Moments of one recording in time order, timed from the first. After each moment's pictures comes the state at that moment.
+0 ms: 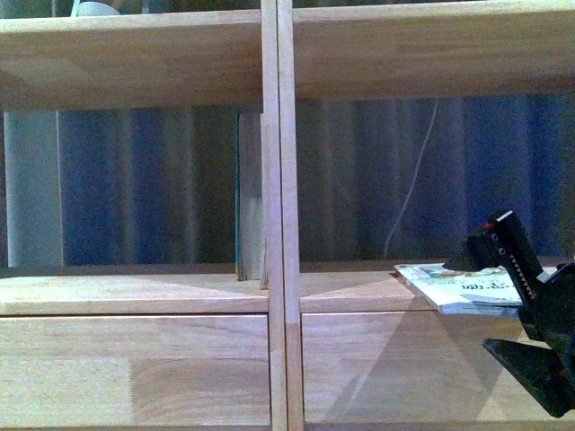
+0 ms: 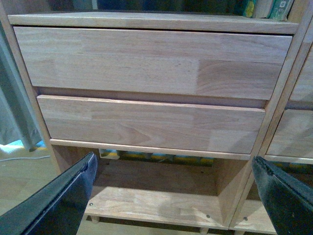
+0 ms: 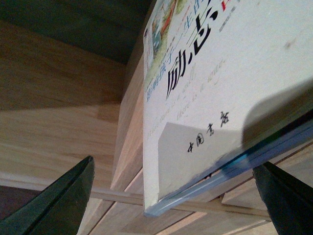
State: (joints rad) left arm 0.00 0.00 0.01 0.00 0.00 0.00; right arm 0.07 1.64 0.91 0.69 -0.09 1.15
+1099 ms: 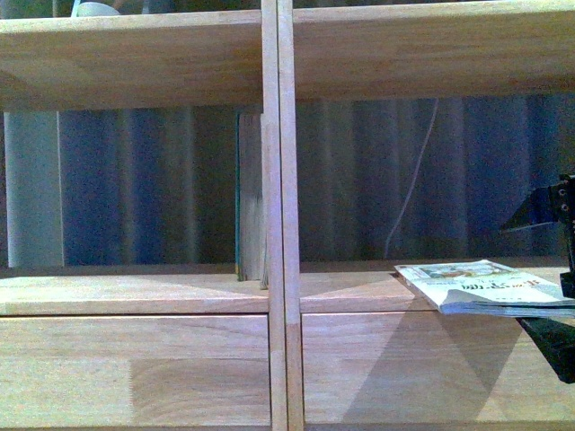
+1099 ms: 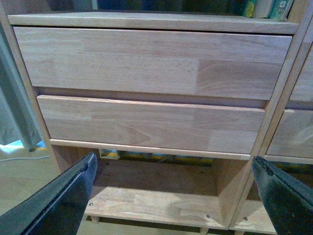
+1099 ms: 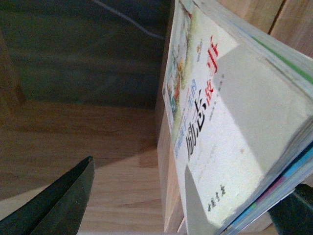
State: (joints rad) left arm 0.00 0.00 0.01 0.00 0.00 0.00; right arm 0.00 1.60 0.91 0.73 -0.06 1.44
